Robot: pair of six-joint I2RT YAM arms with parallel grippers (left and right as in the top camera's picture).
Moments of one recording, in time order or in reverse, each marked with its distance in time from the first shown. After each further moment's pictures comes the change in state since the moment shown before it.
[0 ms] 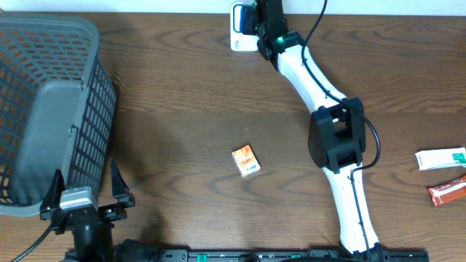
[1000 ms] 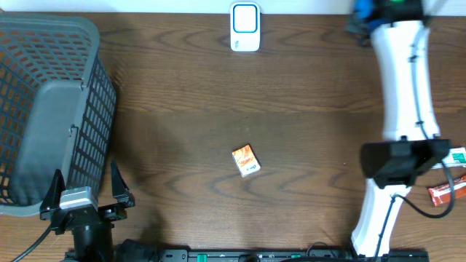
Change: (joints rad) left arm 0.000 -0.001 0.000 0.001 0.000 0.000; right arm -0.340 -0.325 0.274 -1.155 0.286 0.088
